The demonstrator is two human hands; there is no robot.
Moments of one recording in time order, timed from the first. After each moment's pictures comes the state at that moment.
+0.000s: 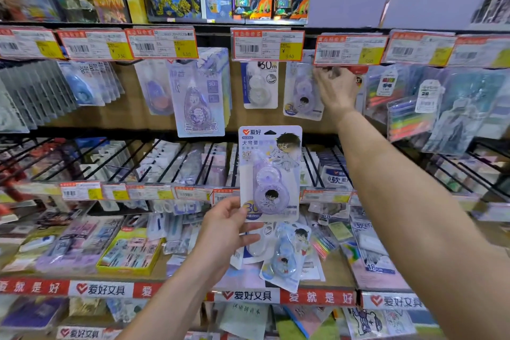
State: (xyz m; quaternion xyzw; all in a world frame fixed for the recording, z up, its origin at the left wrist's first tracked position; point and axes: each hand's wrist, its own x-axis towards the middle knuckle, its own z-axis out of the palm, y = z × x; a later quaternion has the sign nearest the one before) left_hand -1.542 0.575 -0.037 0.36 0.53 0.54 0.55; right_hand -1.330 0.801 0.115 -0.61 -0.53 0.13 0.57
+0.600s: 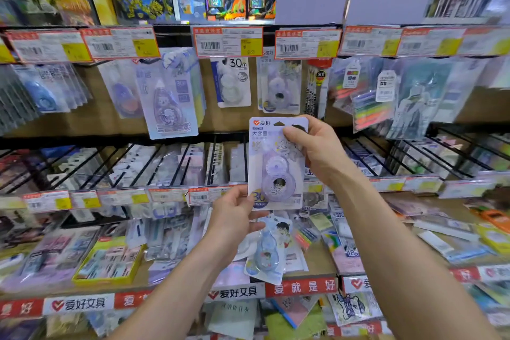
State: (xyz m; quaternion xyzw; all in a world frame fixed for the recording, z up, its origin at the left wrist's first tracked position) left_hand -1.493 0.586 -0.029 0.44 0.53 0.50 0.53; right_hand -1.315 0.659 0.046 -0.36 -0.55 0.48 0.58
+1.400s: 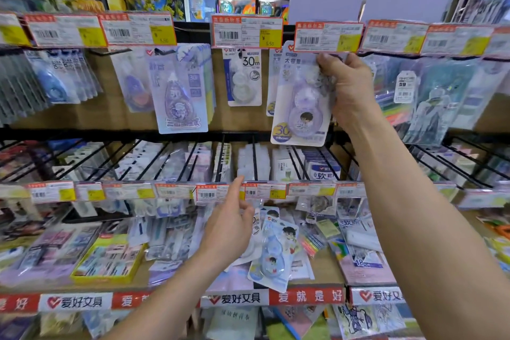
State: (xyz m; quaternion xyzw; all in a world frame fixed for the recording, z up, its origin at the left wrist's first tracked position) left_hand -1.520 0.587 -0.051 0.66 0.62 0.35 0.25; right_hand -1.314 0.702 0.124 -0.27 -0.50 0.41 0.72
